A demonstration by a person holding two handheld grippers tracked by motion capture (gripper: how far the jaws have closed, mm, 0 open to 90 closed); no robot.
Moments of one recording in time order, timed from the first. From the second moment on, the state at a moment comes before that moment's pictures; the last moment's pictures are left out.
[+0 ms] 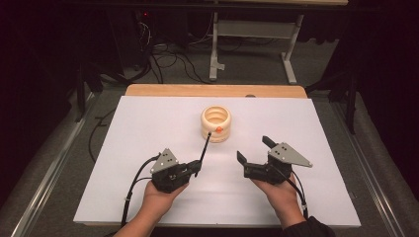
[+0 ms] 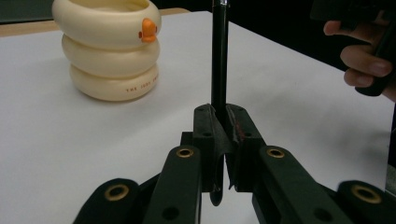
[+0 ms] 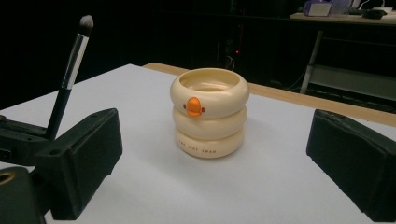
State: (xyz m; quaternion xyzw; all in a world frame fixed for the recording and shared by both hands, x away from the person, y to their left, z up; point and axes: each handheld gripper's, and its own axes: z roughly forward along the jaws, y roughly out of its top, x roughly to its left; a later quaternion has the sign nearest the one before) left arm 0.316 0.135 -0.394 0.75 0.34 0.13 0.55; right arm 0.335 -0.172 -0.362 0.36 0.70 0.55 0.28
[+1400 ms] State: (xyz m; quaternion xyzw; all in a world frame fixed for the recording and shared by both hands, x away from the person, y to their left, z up) left arm 0.309 0.112 -0.423 0.75 0.31 0.12 0.57; right arm 0.324 -0.153 -0.387 0.34 0.72 0.56 0.23
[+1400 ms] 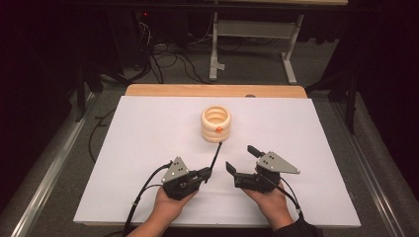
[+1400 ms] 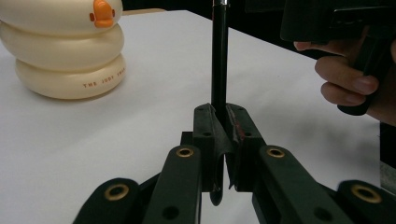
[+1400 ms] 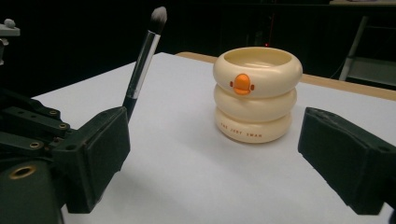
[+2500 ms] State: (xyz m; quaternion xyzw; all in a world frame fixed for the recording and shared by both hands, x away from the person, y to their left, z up) left arm 0.305 0.101 -0.425 0.76 0.31 0.10 0.56; right arm 0.326 -0.148 -0.389 0.32 0.72 0.59 0.17
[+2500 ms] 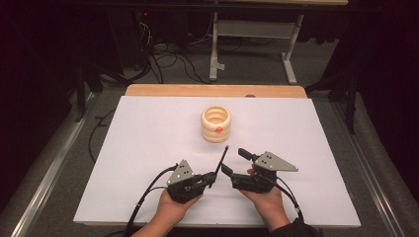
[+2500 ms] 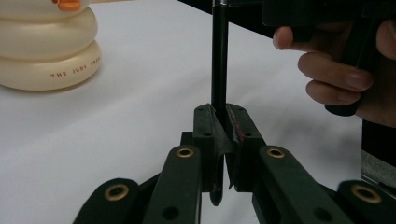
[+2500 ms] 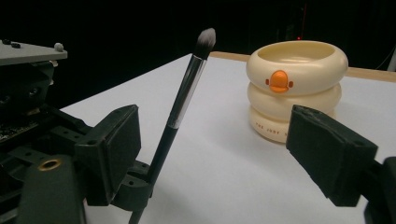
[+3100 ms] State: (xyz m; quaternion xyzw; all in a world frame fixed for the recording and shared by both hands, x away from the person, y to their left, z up) left arm 0.303 0.097 -0.426 0.76 0.30 0.09 0.56; right arm 0.323 -0.145 -0.390 0.32 0.72 0.60 0.16
